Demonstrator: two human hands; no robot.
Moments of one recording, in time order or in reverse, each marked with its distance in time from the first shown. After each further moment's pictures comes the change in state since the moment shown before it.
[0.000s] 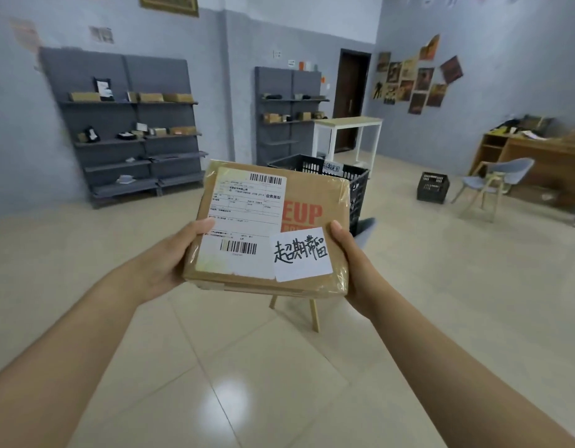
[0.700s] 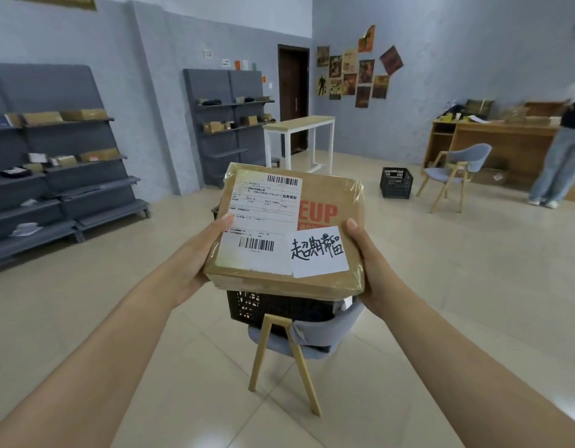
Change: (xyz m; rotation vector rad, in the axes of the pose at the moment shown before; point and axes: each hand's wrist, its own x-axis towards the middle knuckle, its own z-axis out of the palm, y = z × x) left_hand 0.528 0.051 -0.059 0.054 -0.080 0.039; right_hand 0.449 -0.007 -0.183 0.148 0.344 -0.010
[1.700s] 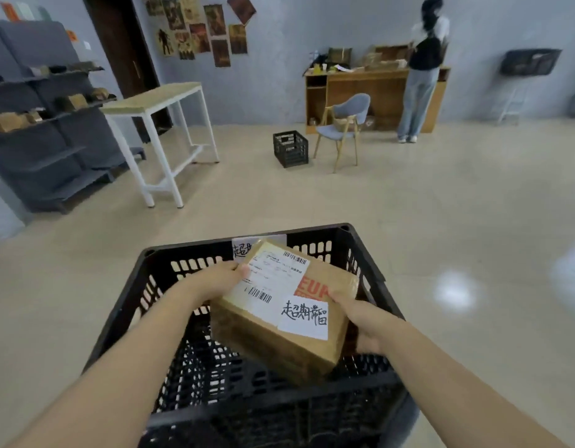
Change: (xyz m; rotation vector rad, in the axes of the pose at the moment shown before) left_hand 0.662 -0.086 -0.027 0.963 -0.587 -0.178; right_hand 0.472 0.082 -0.104 -0.029 0.640 0.615
